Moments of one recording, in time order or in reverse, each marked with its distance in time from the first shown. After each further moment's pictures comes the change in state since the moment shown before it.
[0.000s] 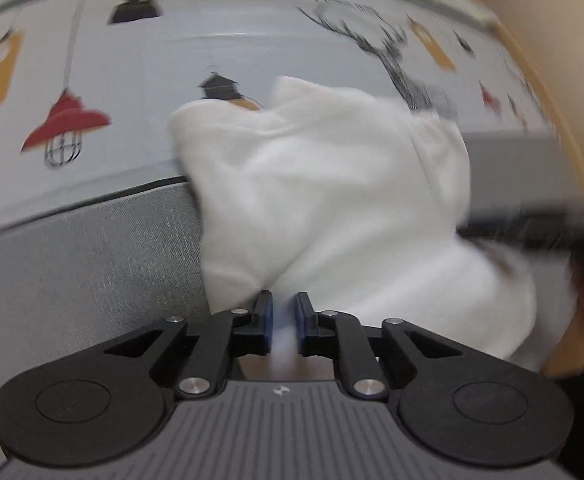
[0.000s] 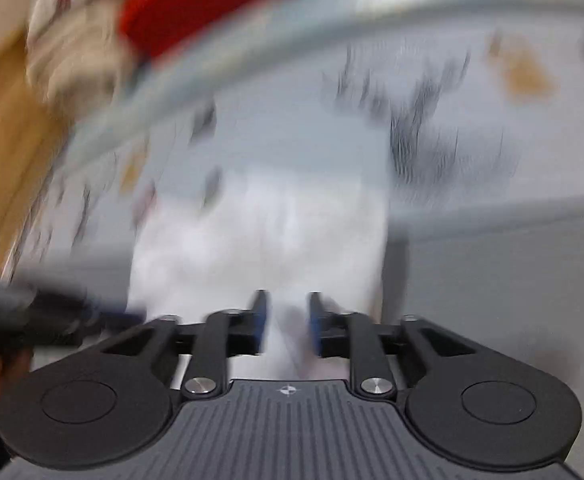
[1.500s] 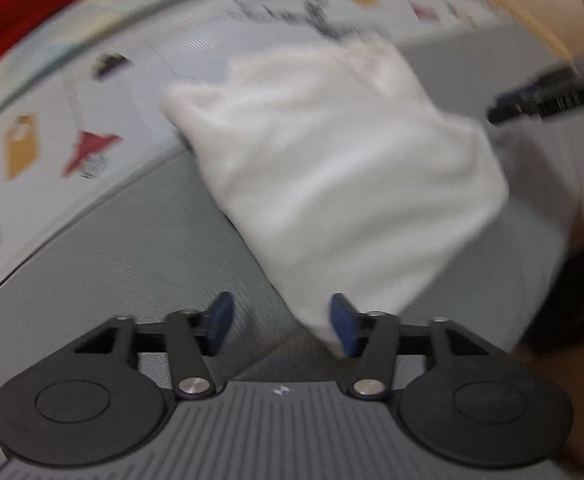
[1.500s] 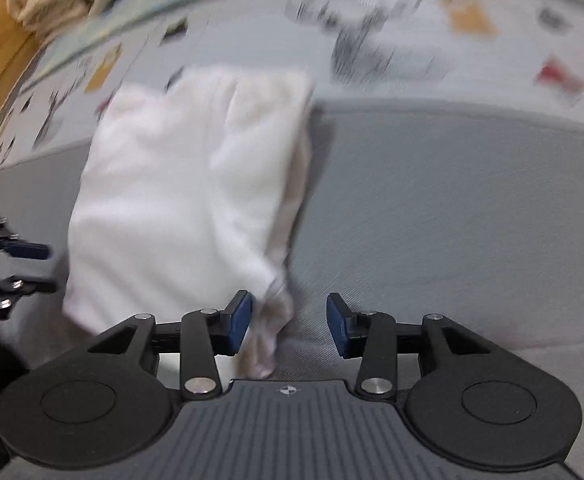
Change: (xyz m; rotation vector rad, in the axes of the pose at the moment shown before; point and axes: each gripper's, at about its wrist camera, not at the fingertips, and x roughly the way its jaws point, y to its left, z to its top) left arm -0.068 -0.042 -0.088 0.377 -0.073 0.197; right arm -0.073 -0.002 -0.068 -0.111 -0.073 -0.159
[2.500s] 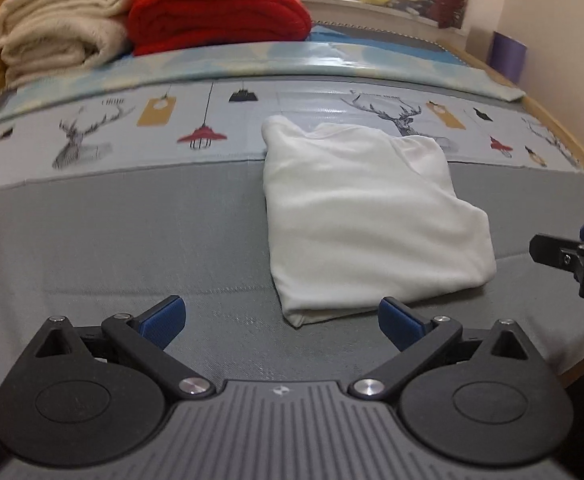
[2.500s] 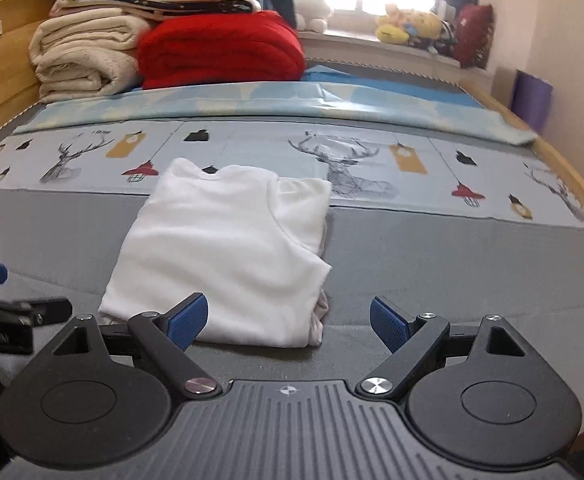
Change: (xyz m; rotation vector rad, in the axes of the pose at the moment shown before) left arm -0.056 -0.094 -0.086 -0.440 -0.299 0.232; right arm -0.082 0.123 -0.126 -0.031 -0.403 -0.203
